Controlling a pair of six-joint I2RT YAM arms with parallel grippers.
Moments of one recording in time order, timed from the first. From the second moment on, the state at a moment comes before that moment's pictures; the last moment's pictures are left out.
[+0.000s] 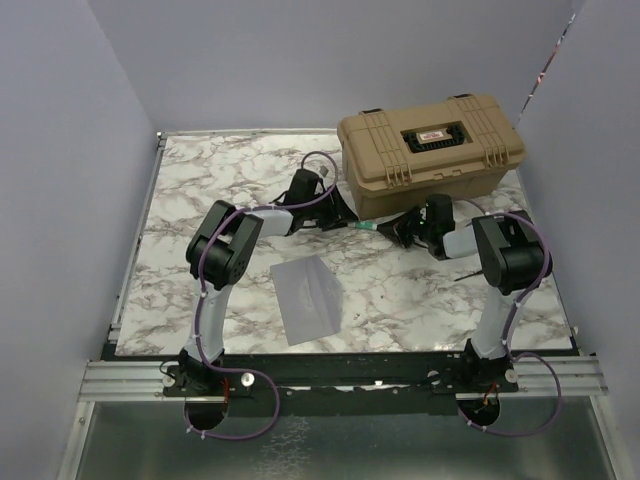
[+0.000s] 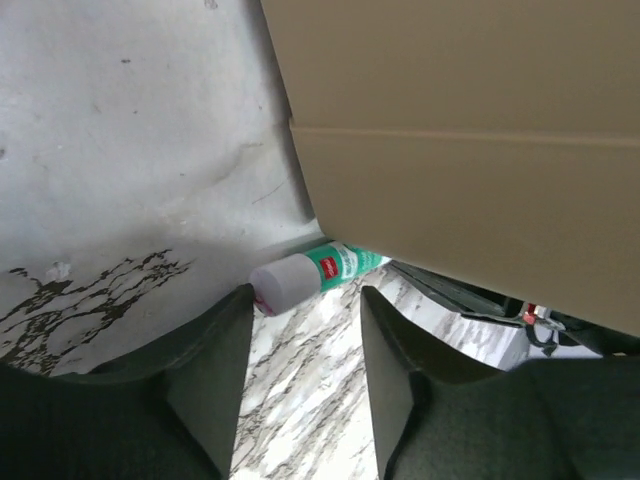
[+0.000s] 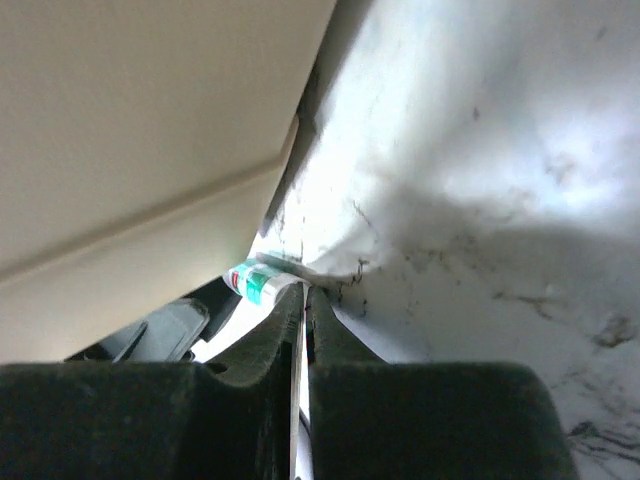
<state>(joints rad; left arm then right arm) -0.49 2.15 1.30 0.24 0.47 -0.85 0.18 1.95 0.79 0.52 -0.44 1.20</state>
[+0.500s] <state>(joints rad) -0.50 2.10 1.21 0.26 0.48 -0.85 0.22 1.86 0.69 0.51 -0.43 1.16</state>
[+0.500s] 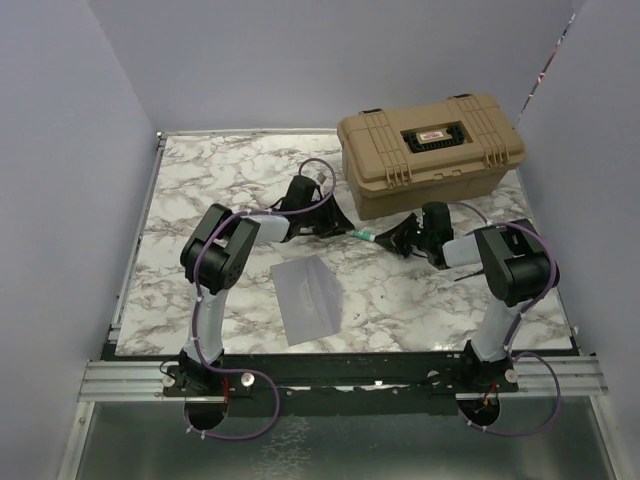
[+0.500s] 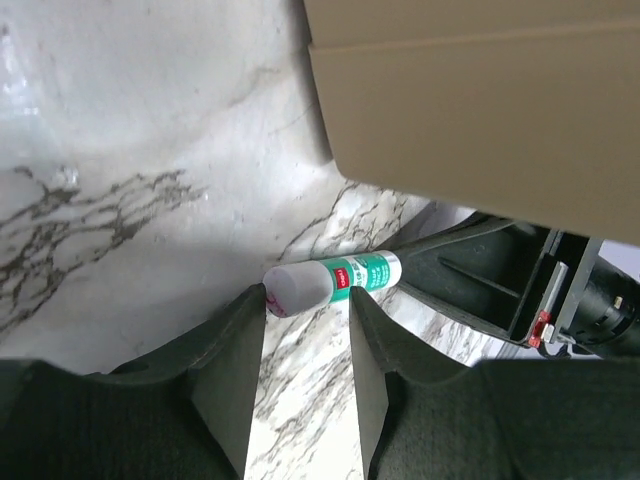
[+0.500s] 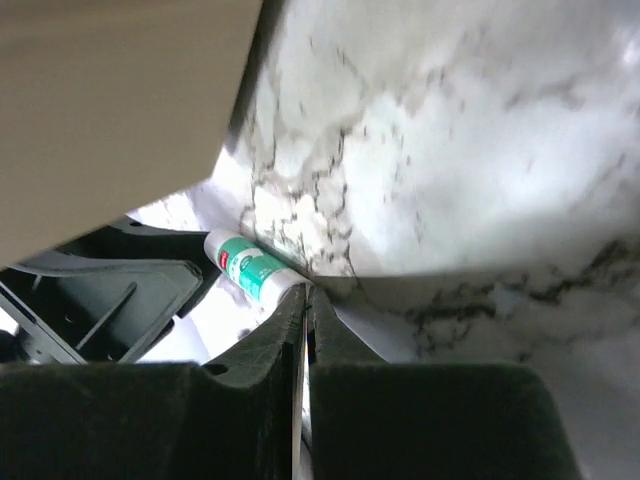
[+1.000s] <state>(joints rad) -0.56 1.97 1.12 0.05 0.38 -0.76 0.34 1.56 0.56 0.27 -0.24 1.06</state>
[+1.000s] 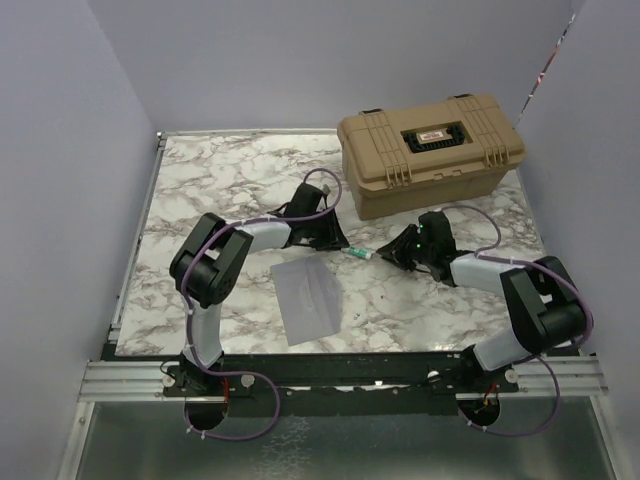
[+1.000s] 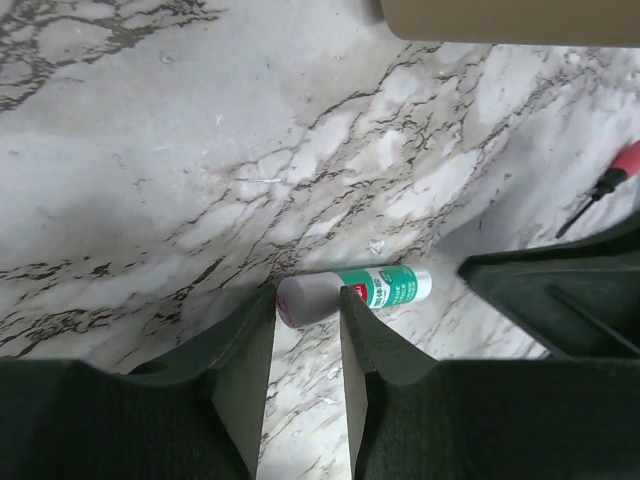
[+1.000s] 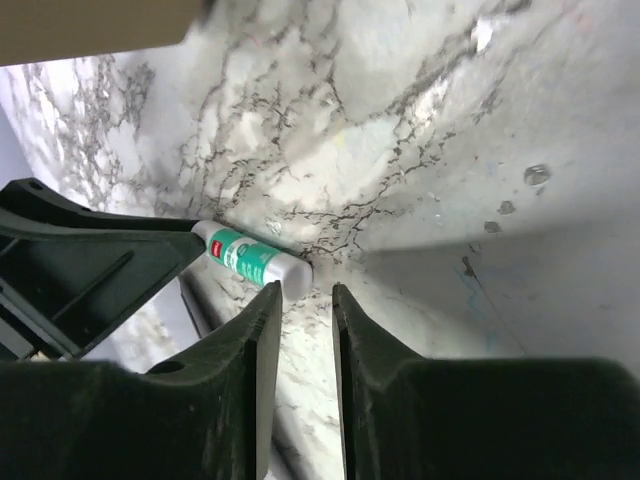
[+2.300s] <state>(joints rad) -0.48 1.84 1.17 -0.33 0.09 -0.60 0.63 1.72 1.05 -0.16 -0.09 -0.17</state>
